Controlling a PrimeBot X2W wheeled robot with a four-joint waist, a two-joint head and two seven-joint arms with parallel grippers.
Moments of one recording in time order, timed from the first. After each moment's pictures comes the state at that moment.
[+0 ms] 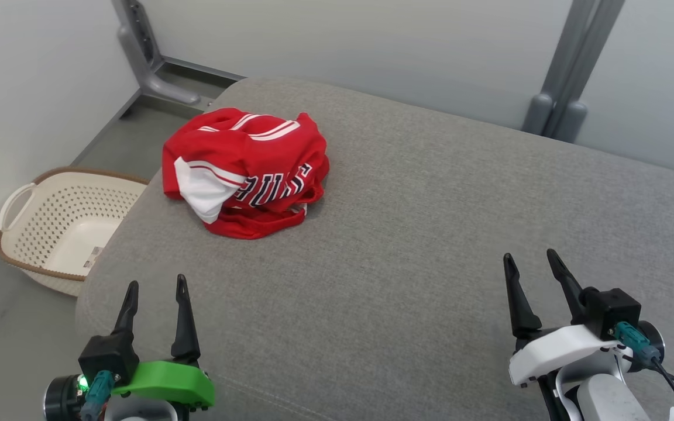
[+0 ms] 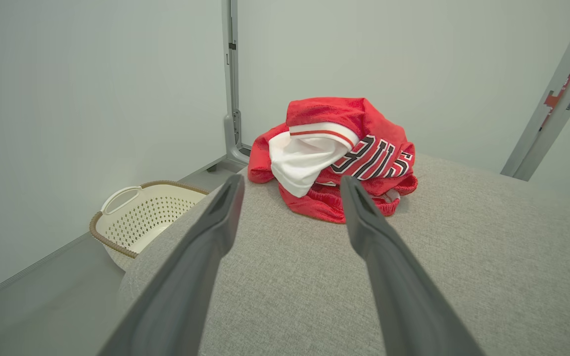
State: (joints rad) left arm -0.05 0.05 -0.08 0.27 -0.21 0.03 -0.26; right arm -0.10 -0.05 0.04 0.31 0.15 0.13 -0.26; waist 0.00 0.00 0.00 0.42
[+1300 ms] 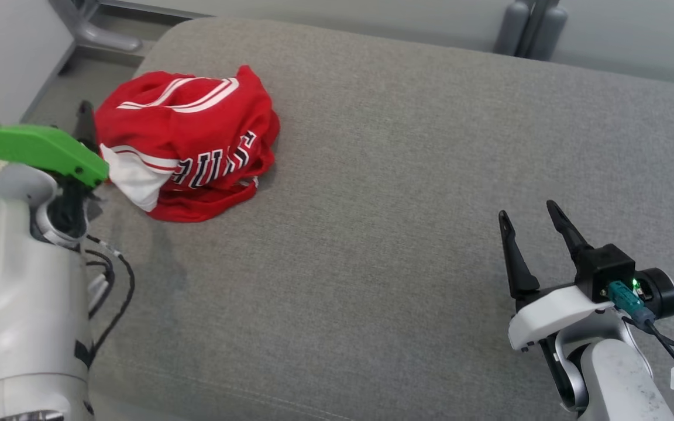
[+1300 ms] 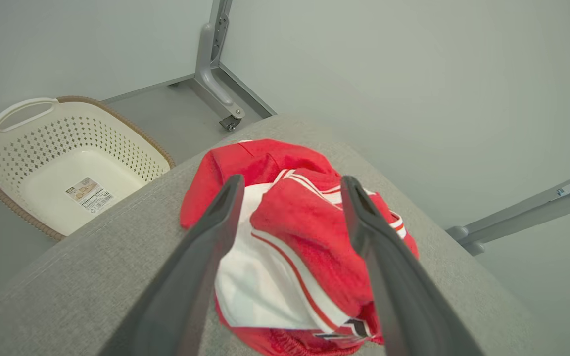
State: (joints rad) left arm -0.82 0.14 0.14 0.83 -0.59 -0.01 0.18; right arm -0.14 -0.05 0.04 0.14 -0.01 0.13 -0.13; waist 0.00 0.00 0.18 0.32
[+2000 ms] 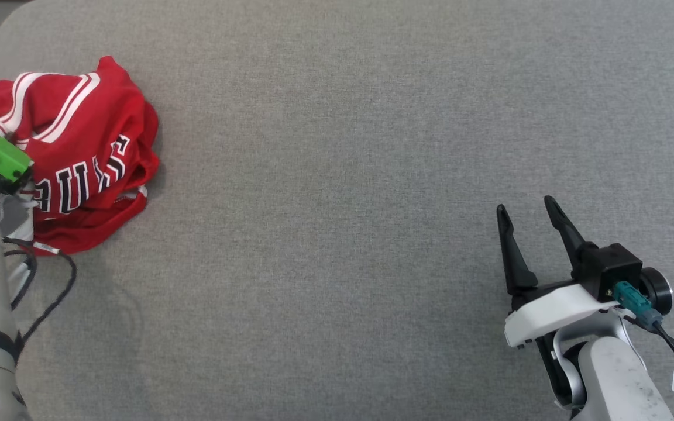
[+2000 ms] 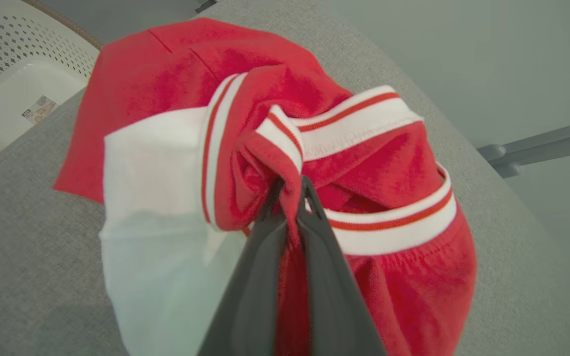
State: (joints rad) left arm -0.90 0.28 0.18 0.91 -0.65 0.07 0.45; right arm -0.15 -0.05 0.06 0.13 0.06 0.13 -0.15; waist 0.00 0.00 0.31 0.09
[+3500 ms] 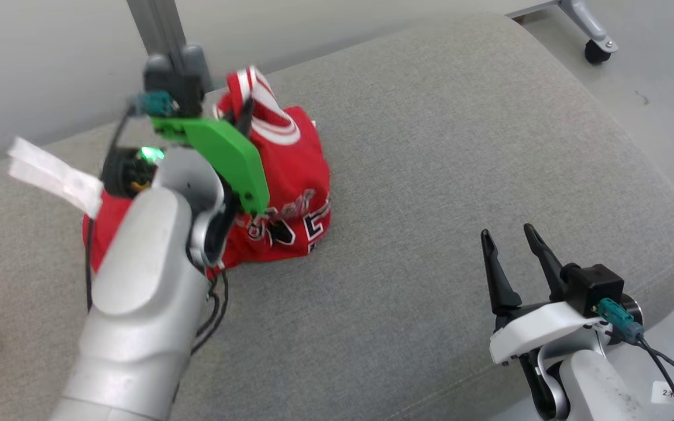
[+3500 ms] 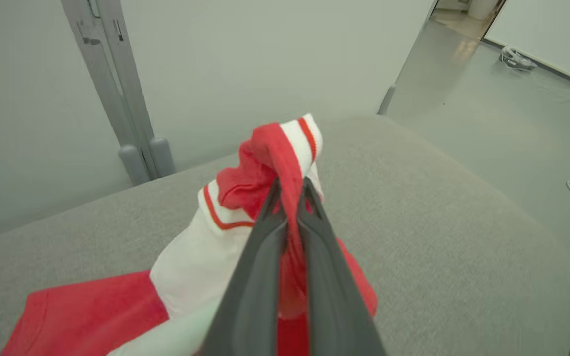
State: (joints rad) left arm -0.77 0.06 -0.33 0.53 -0.47 -0.03 0.29; right arm -0.17 -0.05 0.11 0.31 0.19 0.13 -0.26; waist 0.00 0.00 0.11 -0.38
